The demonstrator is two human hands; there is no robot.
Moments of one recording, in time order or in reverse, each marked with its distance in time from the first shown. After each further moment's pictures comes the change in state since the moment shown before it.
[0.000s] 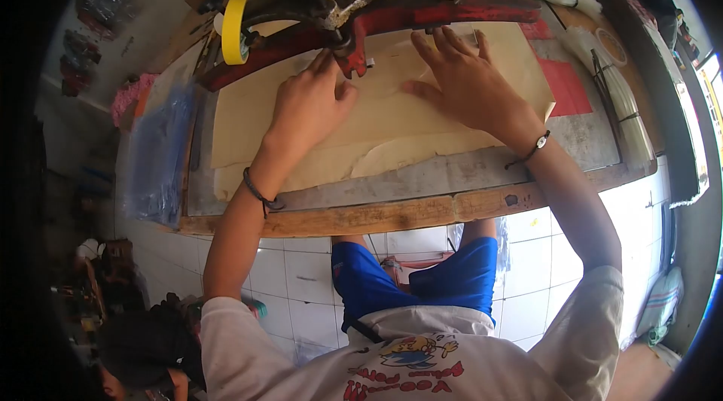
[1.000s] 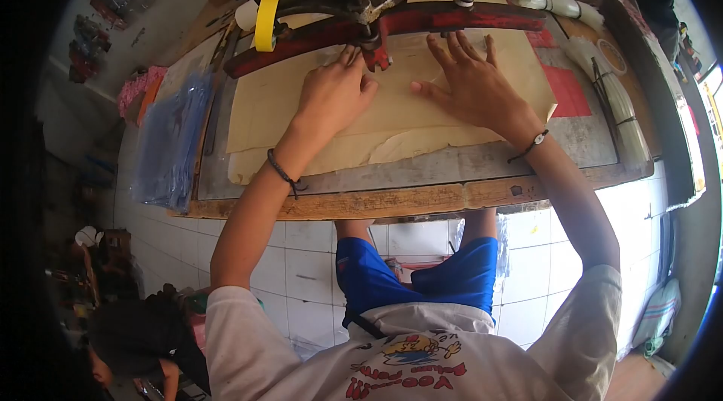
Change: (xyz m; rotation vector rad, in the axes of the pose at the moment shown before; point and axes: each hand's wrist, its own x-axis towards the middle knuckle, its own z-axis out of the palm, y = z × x) left_hand -0.001 -0.005 0.019 0.117 0.087 0.041; right_hand 0.001 -0.004 0.003 -0.007 -0.009 0.002
